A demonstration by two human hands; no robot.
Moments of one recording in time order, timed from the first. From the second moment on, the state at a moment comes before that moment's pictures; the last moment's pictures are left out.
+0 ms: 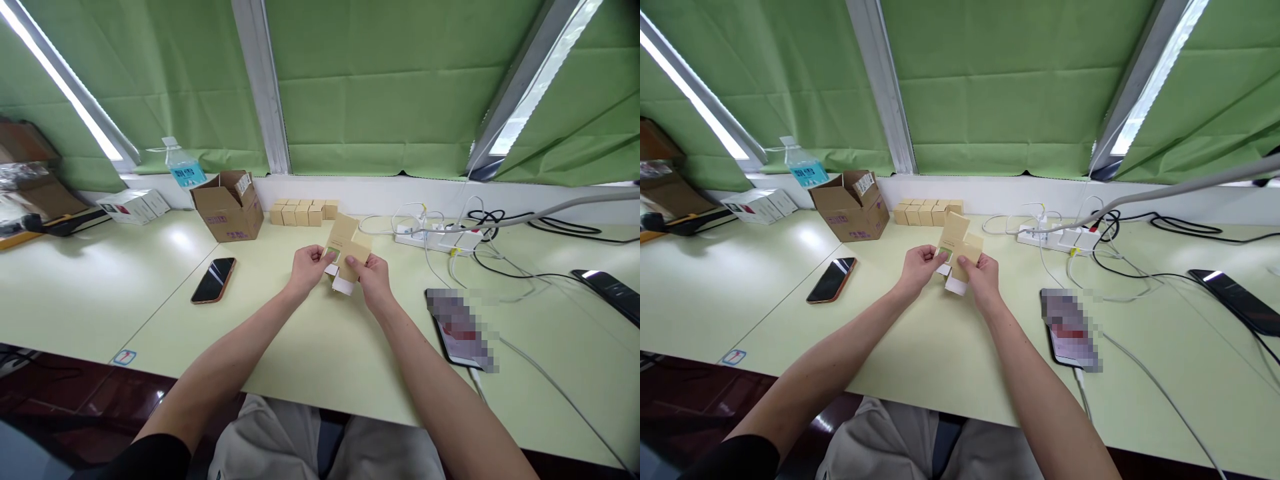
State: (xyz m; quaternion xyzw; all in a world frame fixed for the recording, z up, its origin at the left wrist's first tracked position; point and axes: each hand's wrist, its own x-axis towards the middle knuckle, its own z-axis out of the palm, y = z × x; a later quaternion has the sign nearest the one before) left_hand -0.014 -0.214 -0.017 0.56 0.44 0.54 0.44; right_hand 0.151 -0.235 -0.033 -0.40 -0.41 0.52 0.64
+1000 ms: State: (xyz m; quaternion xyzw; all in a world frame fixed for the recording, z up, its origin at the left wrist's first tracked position) left_hand -0.130 -0.138 -0.015 0.45 0.68 0.54 0.23; right_hand 0.163 -0.232 -0.044 -0.52 -0.44 0.42 0.61
